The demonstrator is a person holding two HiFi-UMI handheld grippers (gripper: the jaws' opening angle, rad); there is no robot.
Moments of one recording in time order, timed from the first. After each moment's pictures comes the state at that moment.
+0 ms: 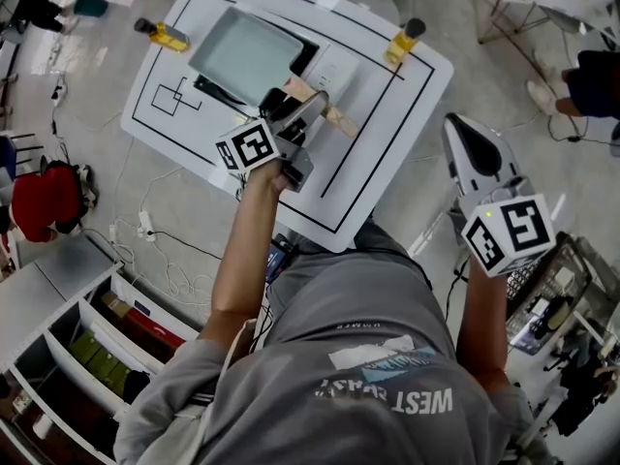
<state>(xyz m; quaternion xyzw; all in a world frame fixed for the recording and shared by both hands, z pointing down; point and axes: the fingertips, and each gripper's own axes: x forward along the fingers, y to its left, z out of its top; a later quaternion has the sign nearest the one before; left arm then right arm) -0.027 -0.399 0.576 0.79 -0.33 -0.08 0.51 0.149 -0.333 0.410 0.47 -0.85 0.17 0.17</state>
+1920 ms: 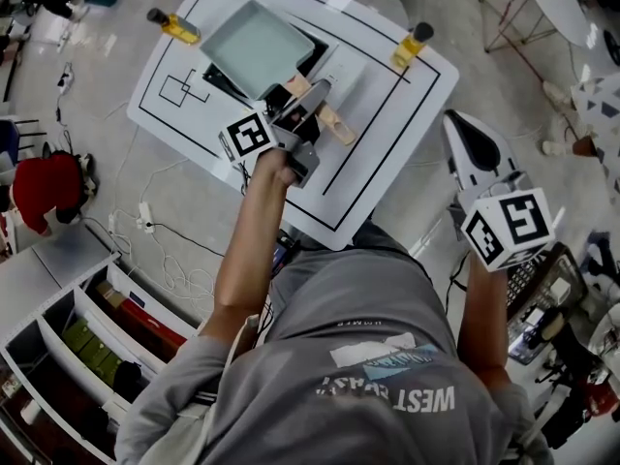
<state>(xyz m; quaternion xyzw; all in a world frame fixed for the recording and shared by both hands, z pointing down) -0.022 -0.406 0.547 0.74 -0.29 -0.20 0.58 0.141 -0.340 0.410 0.45 -0.86 0.16 0.17</state>
